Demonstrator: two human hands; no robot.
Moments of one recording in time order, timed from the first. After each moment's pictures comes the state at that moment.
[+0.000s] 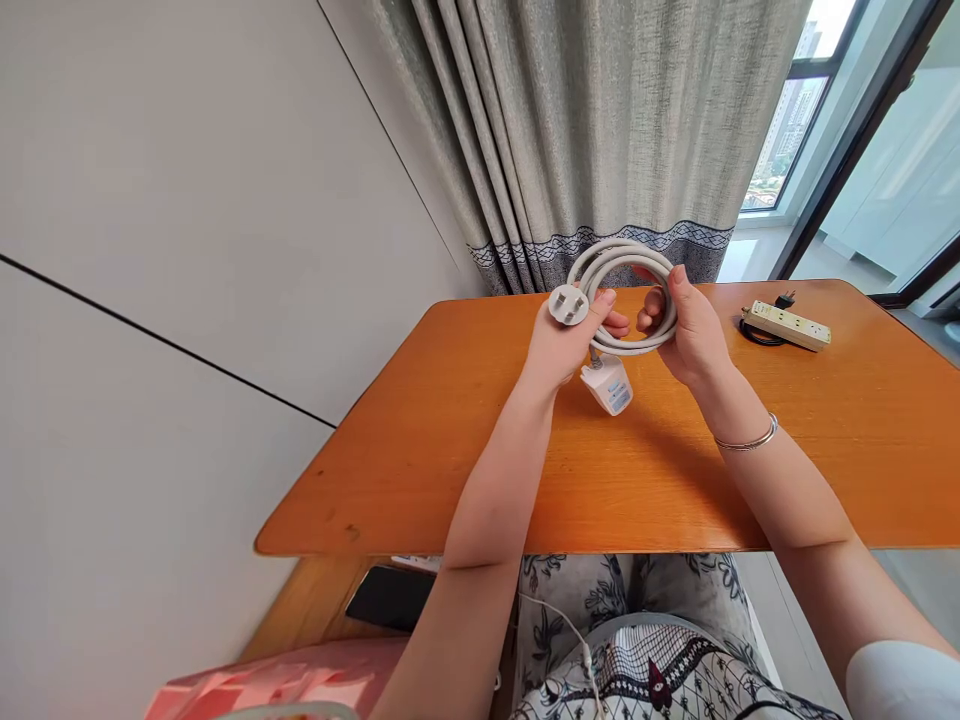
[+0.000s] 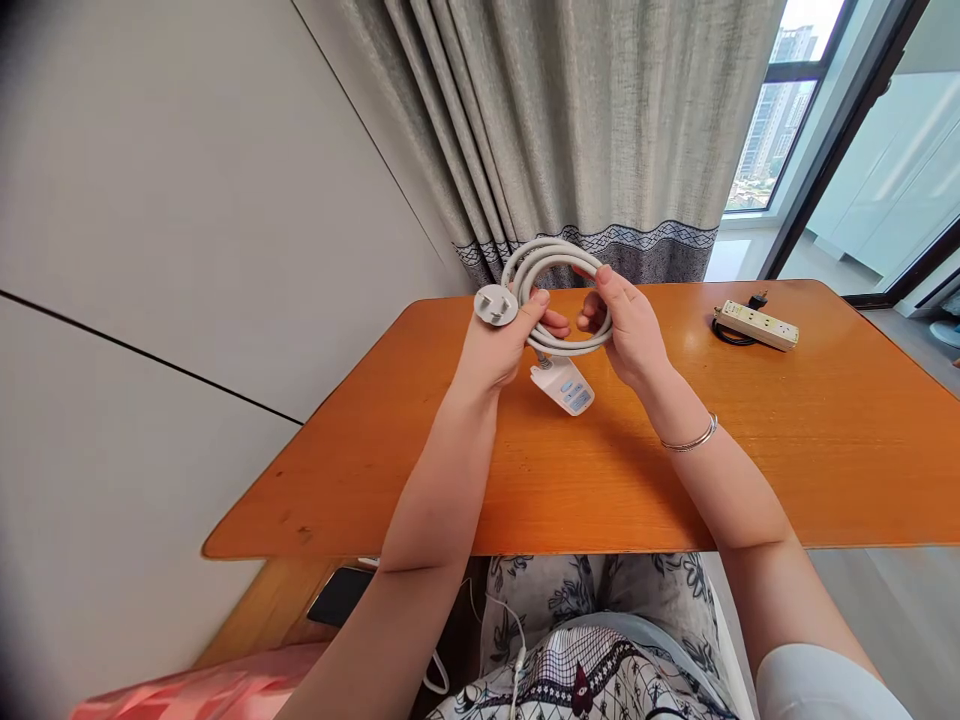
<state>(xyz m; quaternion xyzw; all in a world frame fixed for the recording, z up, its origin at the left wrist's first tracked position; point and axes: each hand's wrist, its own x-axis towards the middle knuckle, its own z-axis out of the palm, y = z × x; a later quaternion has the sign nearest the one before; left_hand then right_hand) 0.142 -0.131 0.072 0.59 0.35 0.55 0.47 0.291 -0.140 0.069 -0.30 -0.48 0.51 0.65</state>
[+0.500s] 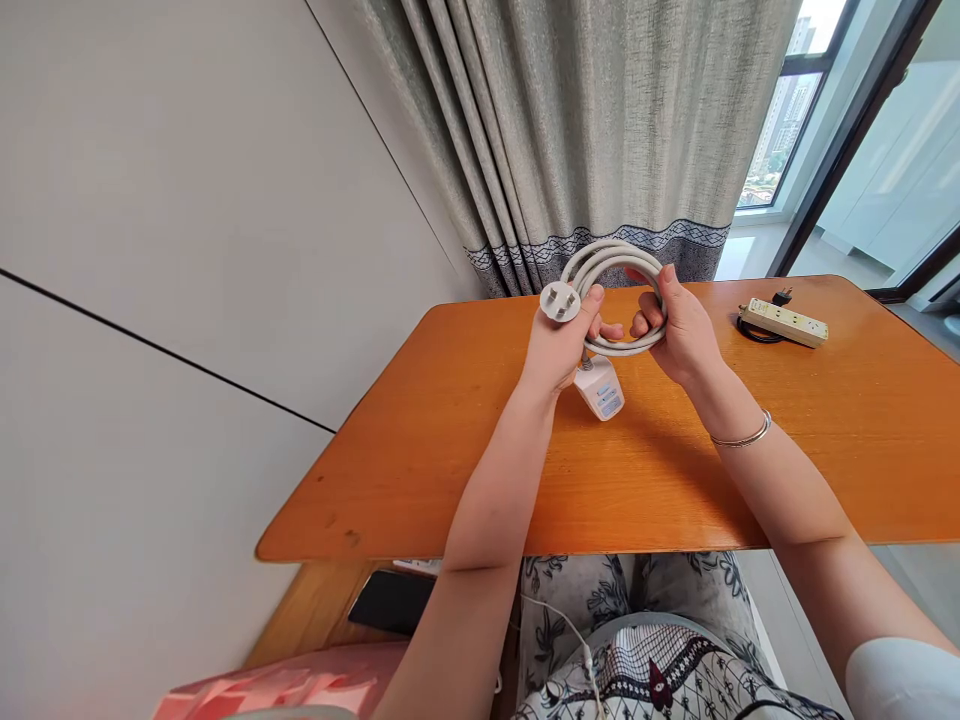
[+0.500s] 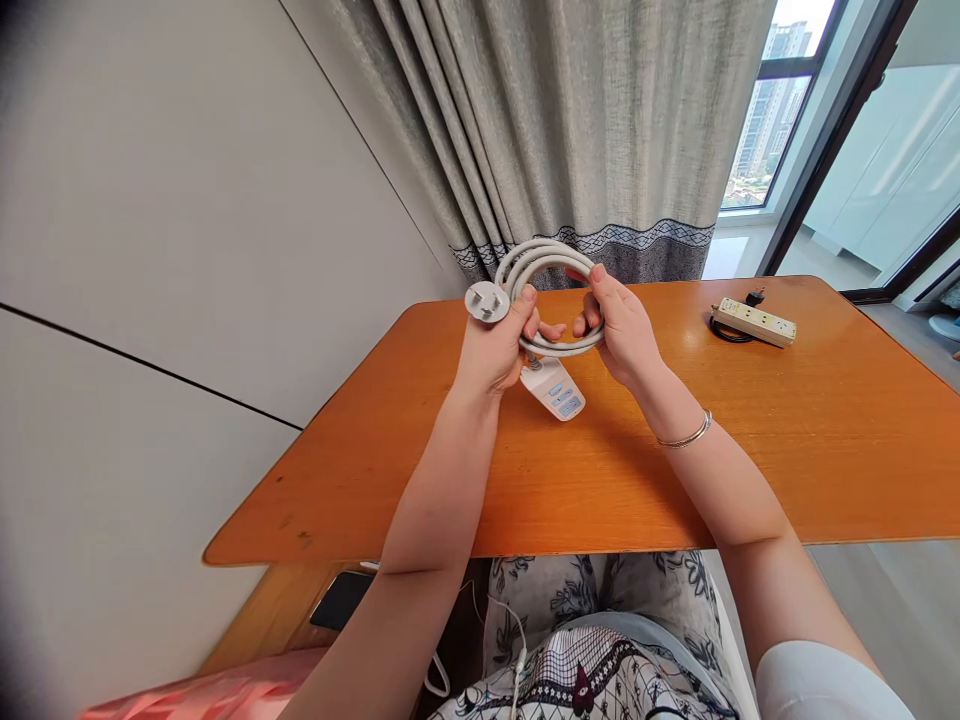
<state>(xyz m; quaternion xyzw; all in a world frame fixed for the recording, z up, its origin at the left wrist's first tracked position) 0.148 -0.131 0.073 0.55 0.35 0.57 0.50 0.289 -0.140 0.069 -0.32 -0.46 0.54 0.63</state>
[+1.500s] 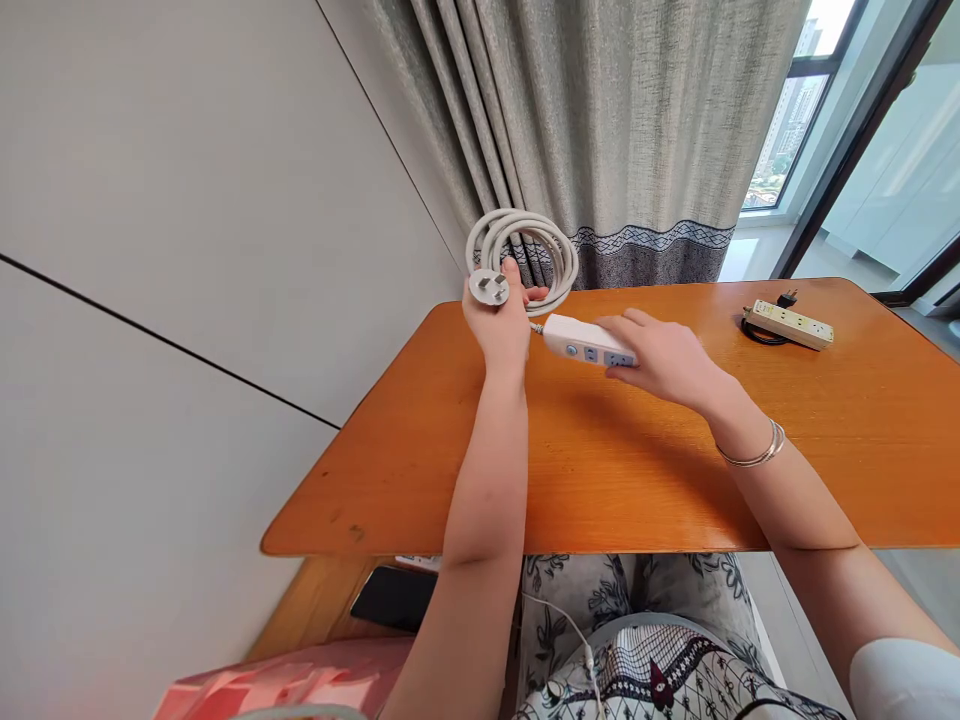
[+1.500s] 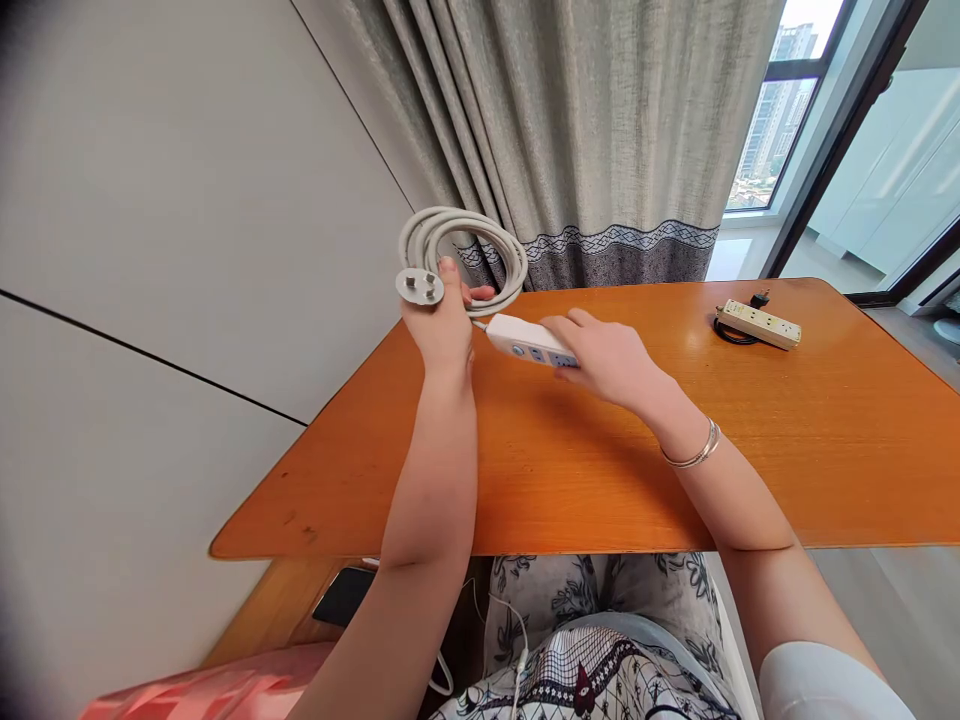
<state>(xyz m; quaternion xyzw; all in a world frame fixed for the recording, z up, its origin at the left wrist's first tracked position) 0.095 -0.081 0.065 0.47 0.41 0.73 0.26 0.293 -0.162 0.070 -0.48 -0.85 0.04 0.23</state>
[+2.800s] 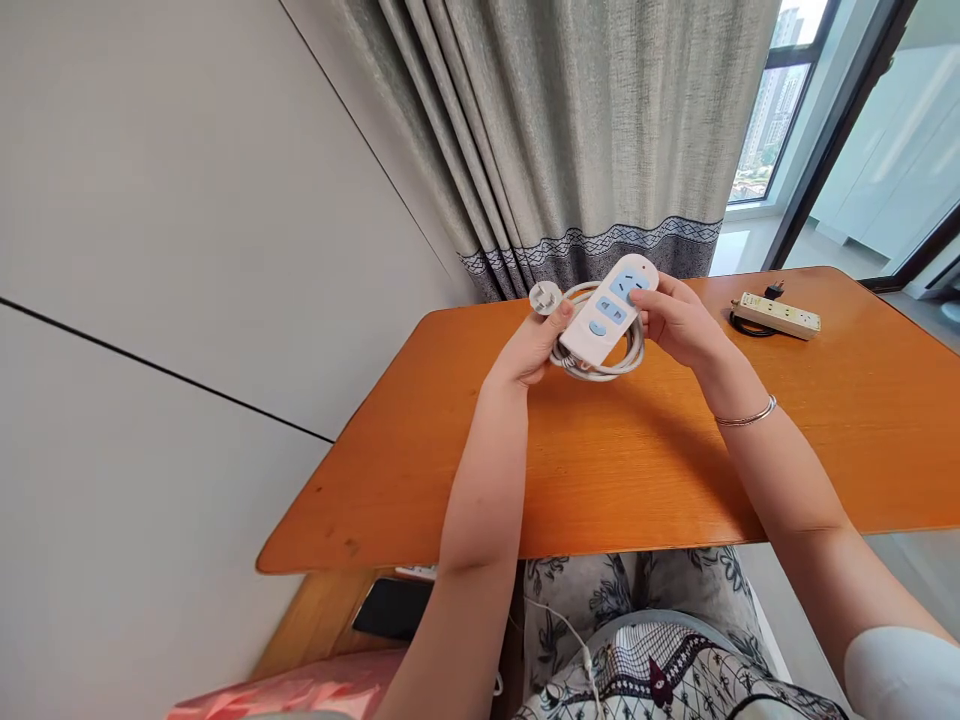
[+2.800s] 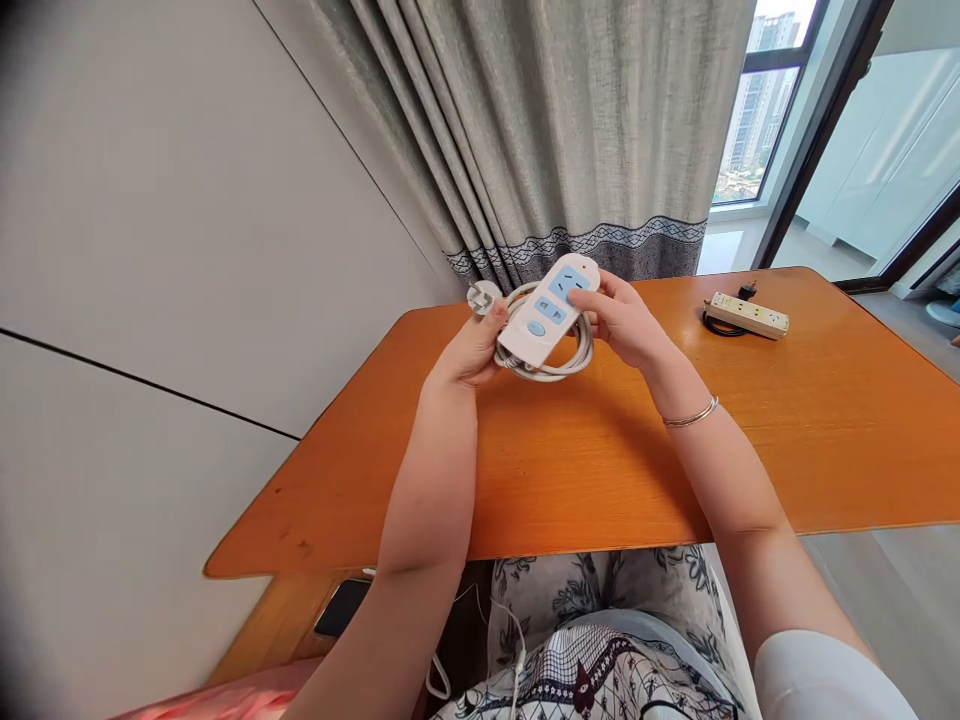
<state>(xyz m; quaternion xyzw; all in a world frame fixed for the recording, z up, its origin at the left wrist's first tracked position) 0.114 -0.089 0.045 0.61 0.27 0.45 0.59 0.318 -0.119 0.058 -0.25 -0.52 0.58 0.57</state>
